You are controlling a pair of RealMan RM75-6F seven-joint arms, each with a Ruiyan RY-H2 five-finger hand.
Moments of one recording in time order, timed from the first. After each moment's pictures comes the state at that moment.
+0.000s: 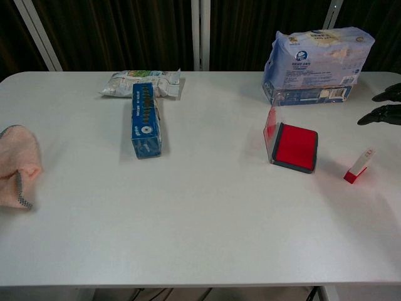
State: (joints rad) left arm -0.17 -1.11 -0.01 -1.59 1.61 1.46 -0.03; right arm 0.45 -1.27 -0.05 -1.21 -1.79 1.13 -0.12
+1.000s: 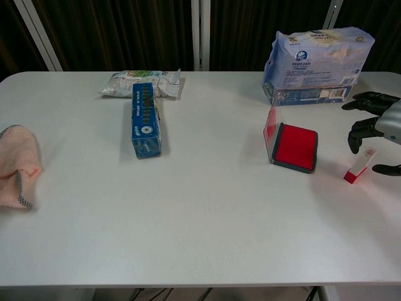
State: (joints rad) left arm -0.16 -1.11 0.00 -1.56 1.60 1.47 -0.06; right arm 0.47 -1.54 -0.09 -0.85 -1.82 1.28 0.04
